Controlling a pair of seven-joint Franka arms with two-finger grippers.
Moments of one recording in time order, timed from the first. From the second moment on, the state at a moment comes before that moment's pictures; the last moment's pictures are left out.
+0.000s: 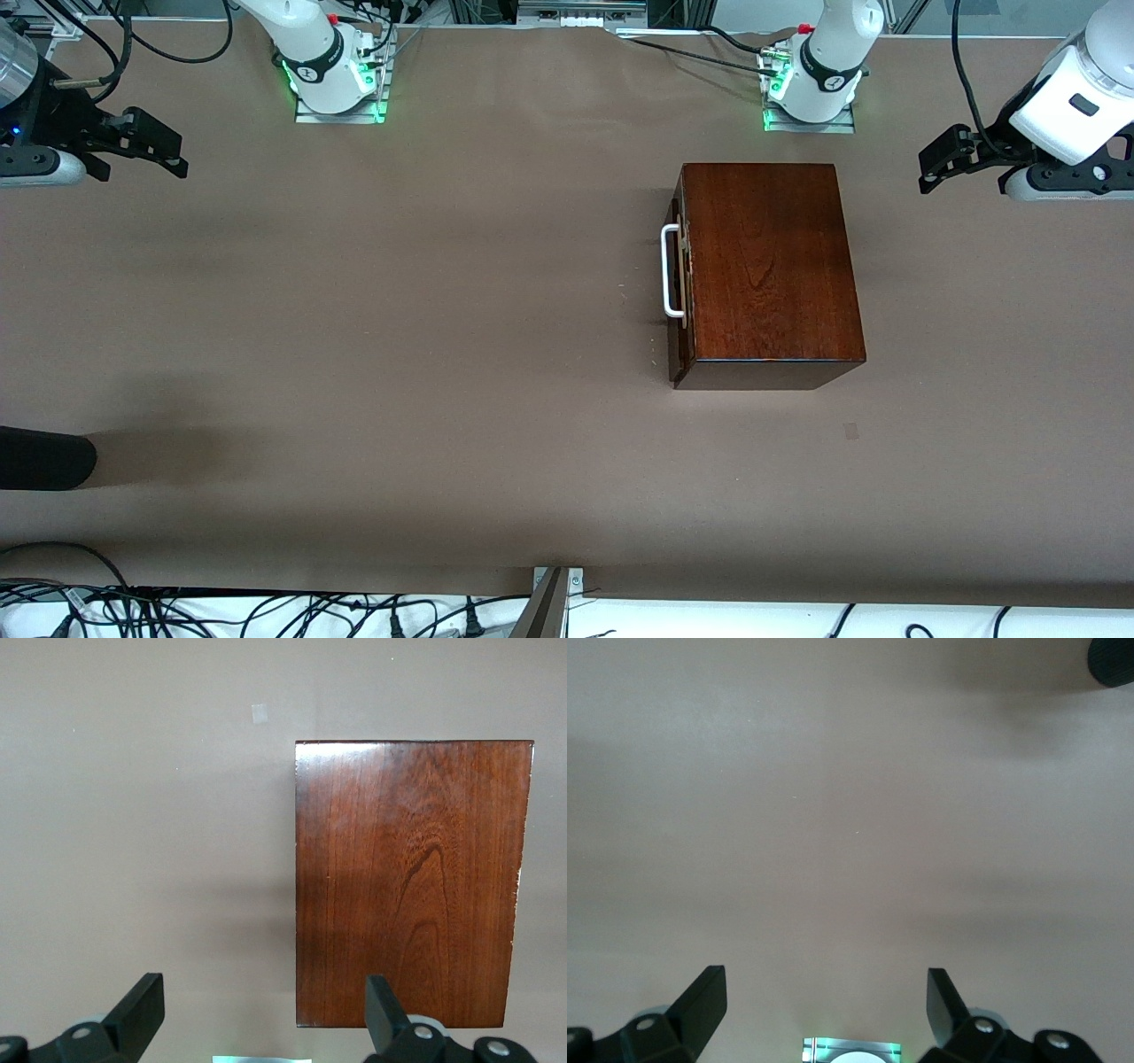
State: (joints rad) left arm 0.01 -0.09 -0.12 -1.67 0.00 1.52 -0.12; right arm 0.11 -0.09 -0.05 -1.66 0.02 1.51 0.02
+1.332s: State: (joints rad) left arm -0.04 -0.10 -0.12 -1.66 0.00 1.52 -0.19; right arm 0.11 -0.09 -0.05 -1.67 0.02 1.50 0.02
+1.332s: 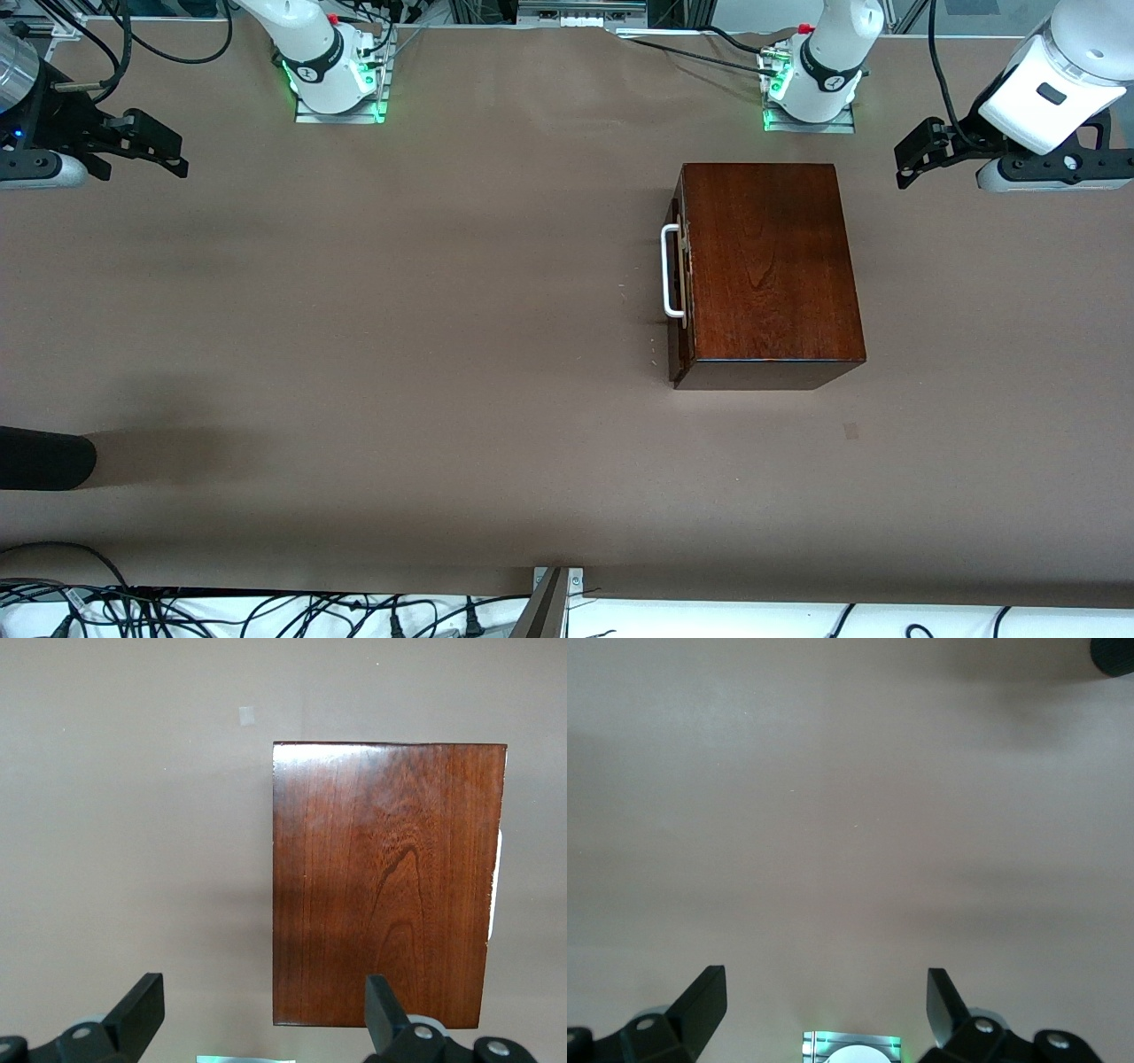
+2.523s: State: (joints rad) left arm -0.04 -0.07 -0.12 -1.63 0.00 1.51 -0.19; right arm 0.11 -0.09 -0.05 -1.67 0.02 1.50 0.02
